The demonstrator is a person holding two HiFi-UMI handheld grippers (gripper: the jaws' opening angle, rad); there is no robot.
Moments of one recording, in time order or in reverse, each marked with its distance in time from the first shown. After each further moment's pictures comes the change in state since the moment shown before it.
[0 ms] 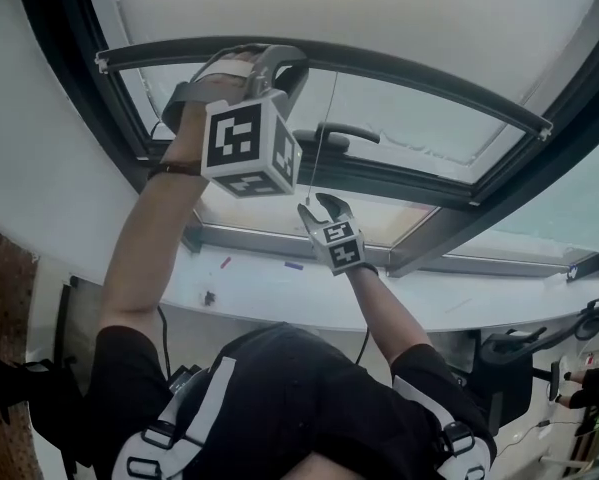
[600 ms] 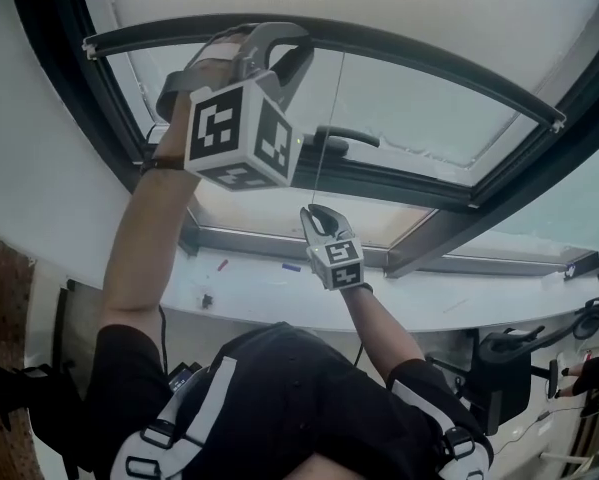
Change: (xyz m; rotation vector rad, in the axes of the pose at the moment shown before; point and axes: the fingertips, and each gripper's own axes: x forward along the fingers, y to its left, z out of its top) left arm -0.003 0.020 0.000 -0.087 -0.115 0.094; right arm -0.014 0.013 -0.002 0.067 -0.133 -0.049
